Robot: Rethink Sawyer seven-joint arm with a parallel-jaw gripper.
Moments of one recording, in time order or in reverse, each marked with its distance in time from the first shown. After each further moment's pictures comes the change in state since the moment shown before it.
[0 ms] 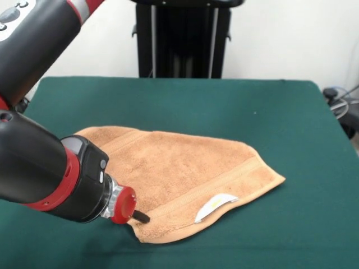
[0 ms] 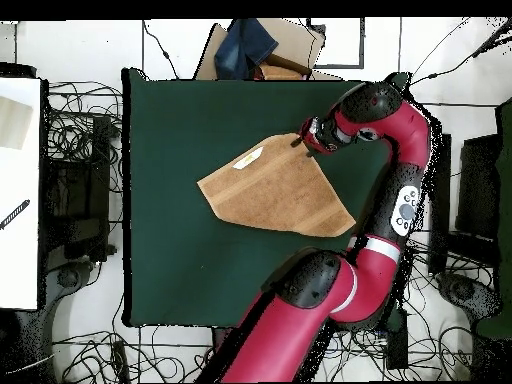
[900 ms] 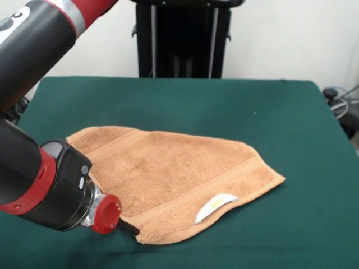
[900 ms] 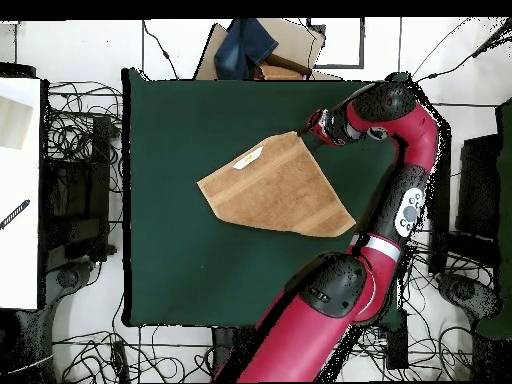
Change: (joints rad) arm -0.077 -0.008 0.259 0.002 -0.172 0.000 0.000
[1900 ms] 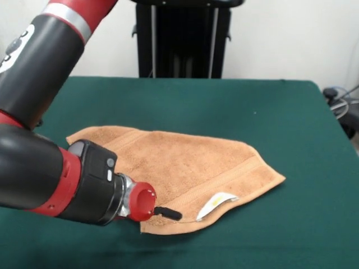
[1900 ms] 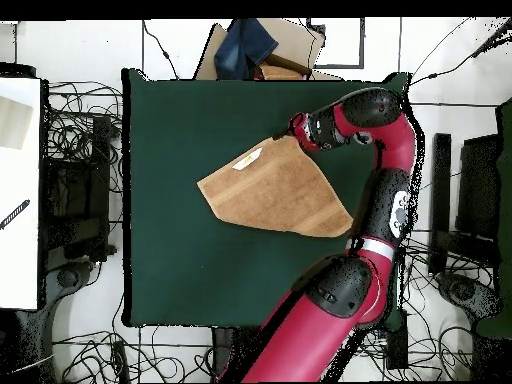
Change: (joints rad) arm -0.027 0.028 0.000 0.155 0.202 0.000 0.000
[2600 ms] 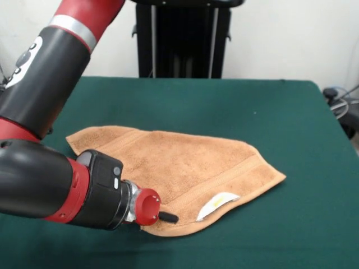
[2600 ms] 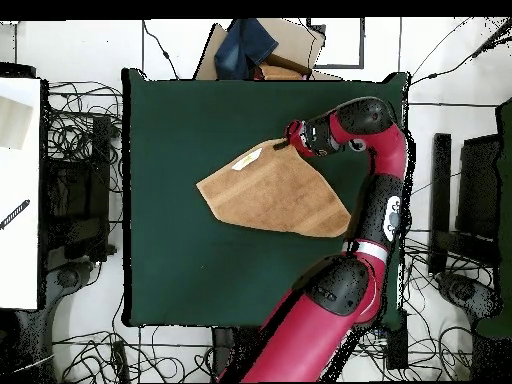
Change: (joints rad) arm -0.010 0.049 0.012 -0.004 -0.003 -0.023 -0.011
